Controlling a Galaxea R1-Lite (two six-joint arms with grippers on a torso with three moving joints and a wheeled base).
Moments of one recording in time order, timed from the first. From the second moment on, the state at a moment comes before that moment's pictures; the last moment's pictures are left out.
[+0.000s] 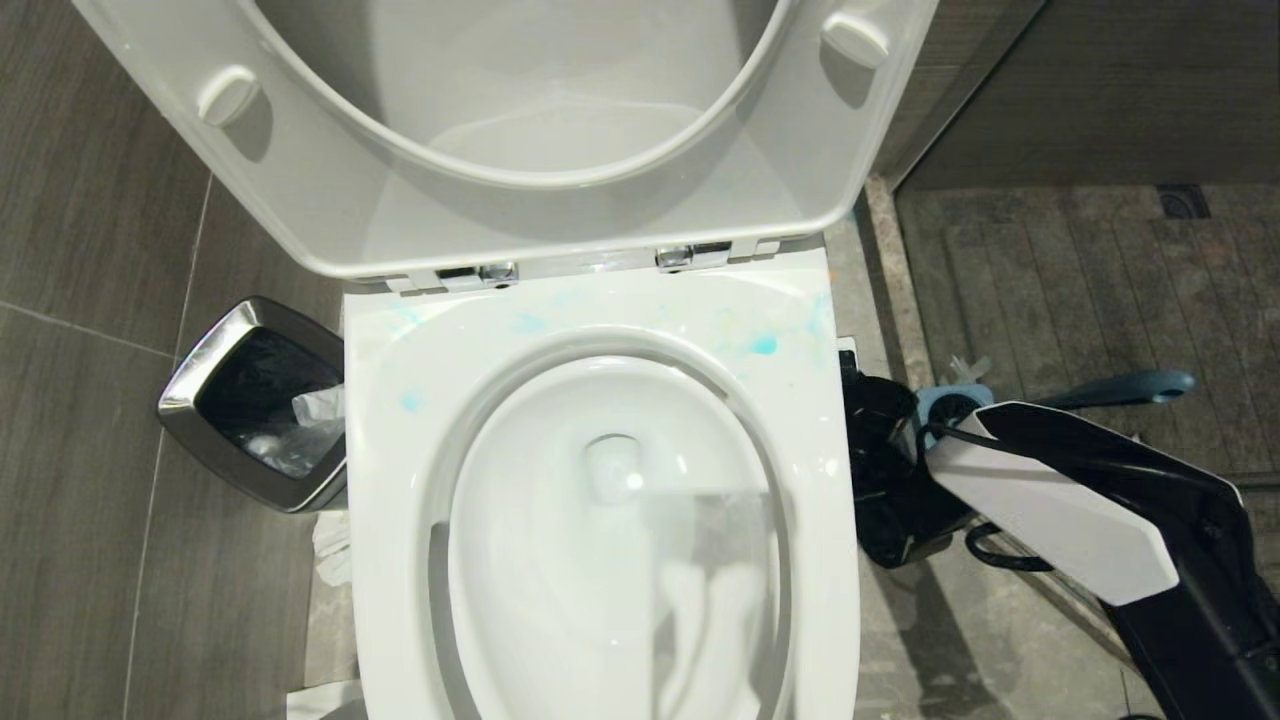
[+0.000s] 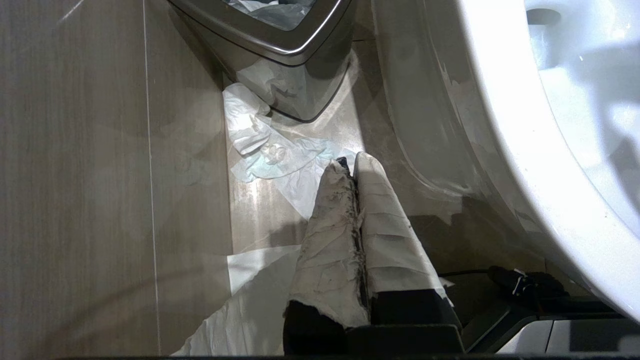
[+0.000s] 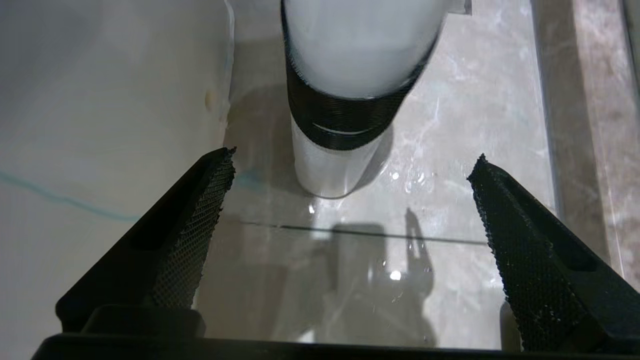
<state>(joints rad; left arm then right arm) 0.00 0.00 0.00 0.00 0.00 0.00 0.34 2.59 -1.41 -1.38 -0.27 -0.14</state>
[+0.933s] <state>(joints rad) 0.00 0.00 0.00 0.00 0.00 0.00 0.31 2.76 -1.78 -1.36 -0.24 -0.29</state>
